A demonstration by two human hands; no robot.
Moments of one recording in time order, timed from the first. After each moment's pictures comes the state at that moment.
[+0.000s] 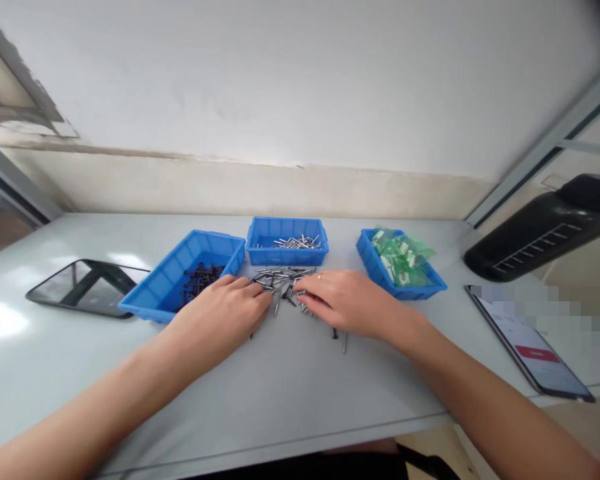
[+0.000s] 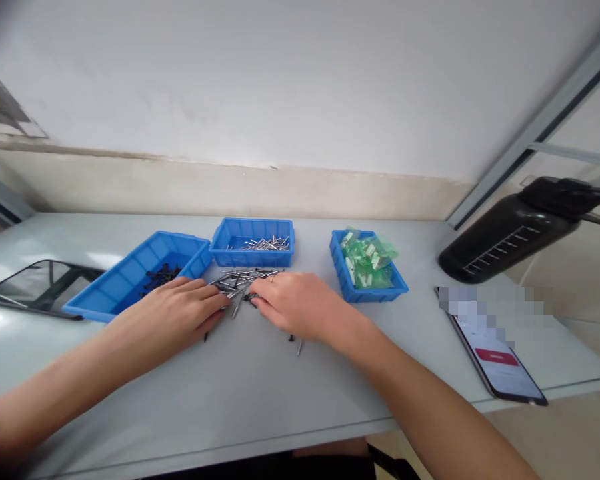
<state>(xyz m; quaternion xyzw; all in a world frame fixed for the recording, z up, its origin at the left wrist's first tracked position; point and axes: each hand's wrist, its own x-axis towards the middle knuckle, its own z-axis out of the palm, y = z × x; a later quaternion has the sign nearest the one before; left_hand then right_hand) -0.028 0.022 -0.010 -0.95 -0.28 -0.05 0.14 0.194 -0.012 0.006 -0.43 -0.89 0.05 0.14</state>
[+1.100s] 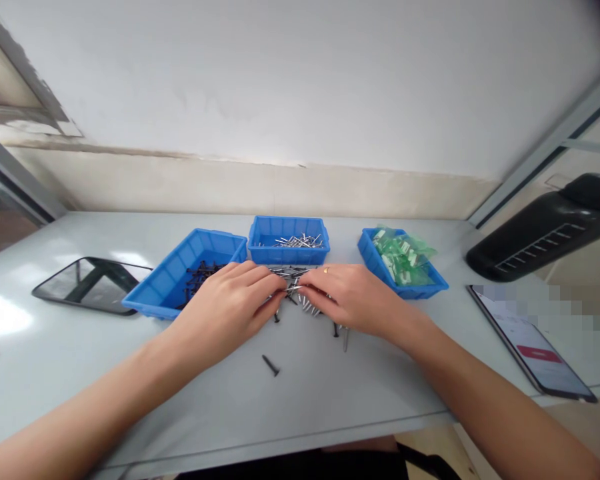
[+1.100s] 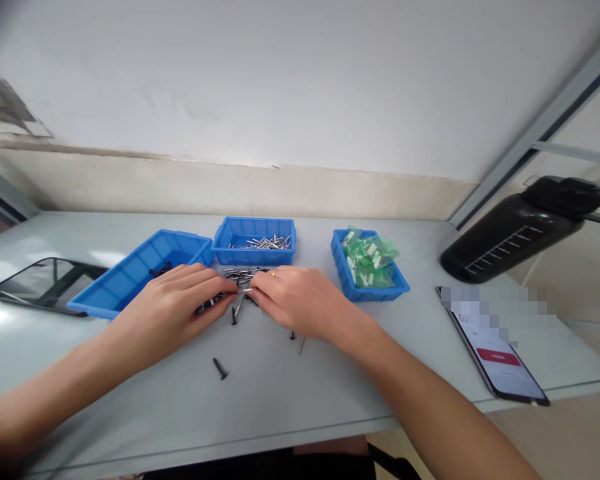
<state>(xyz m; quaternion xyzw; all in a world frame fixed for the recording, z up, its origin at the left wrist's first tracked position) -0.019 0.018 0.005 -0.94 -0.27 -0.21 0.07 0.194 -0.015 0.010 -0.43 -0.89 0.00 0.19</state>
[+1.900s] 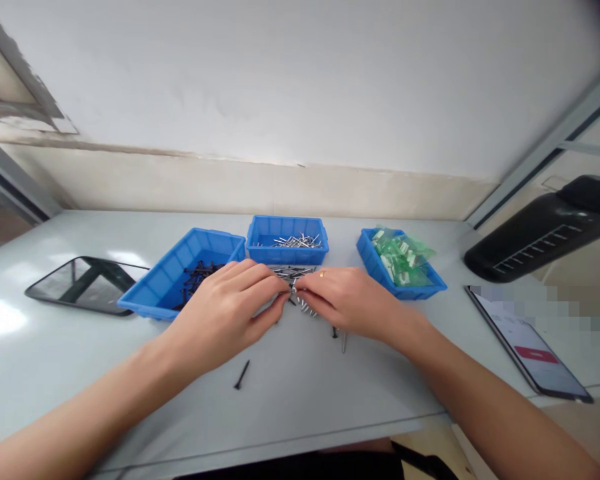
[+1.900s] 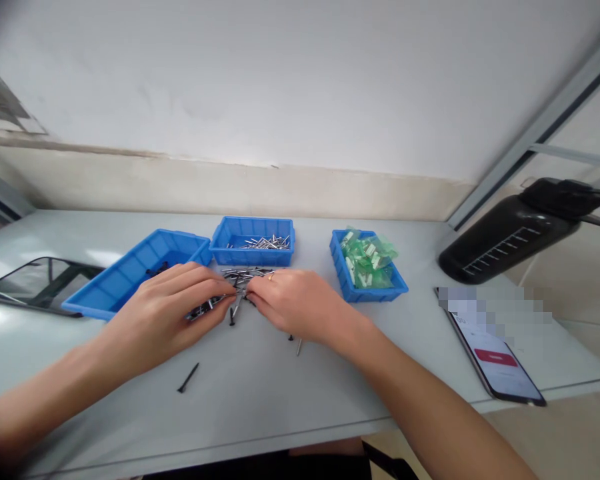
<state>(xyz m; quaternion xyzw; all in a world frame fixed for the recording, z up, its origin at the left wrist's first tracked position) -0.017 0.011 0.009 -0.93 -0.25 -0.26 0.06 0.192 -0.014 0.009 -0.43 -0.89 0.01 0.16</state>
